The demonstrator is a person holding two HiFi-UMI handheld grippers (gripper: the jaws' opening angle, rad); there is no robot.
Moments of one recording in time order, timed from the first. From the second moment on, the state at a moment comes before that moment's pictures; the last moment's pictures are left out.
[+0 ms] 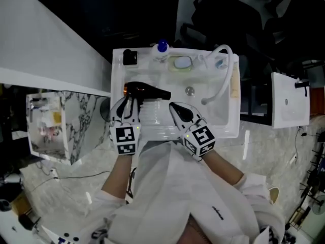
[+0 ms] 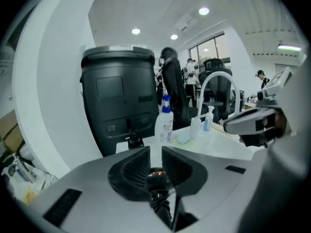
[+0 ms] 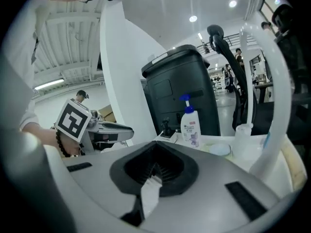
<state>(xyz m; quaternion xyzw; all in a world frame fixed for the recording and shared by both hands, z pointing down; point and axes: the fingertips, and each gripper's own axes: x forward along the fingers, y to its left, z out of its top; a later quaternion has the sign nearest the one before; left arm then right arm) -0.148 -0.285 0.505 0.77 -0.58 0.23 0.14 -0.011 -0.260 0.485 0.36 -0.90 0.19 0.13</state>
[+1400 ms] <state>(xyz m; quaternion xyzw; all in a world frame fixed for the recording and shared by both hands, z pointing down) -0.146 -0.271 0.380 0.78 -0.62 0.06 -0.01 0.087 -0.266 0.388 0.50 -0.86 0.08 0.07</state>
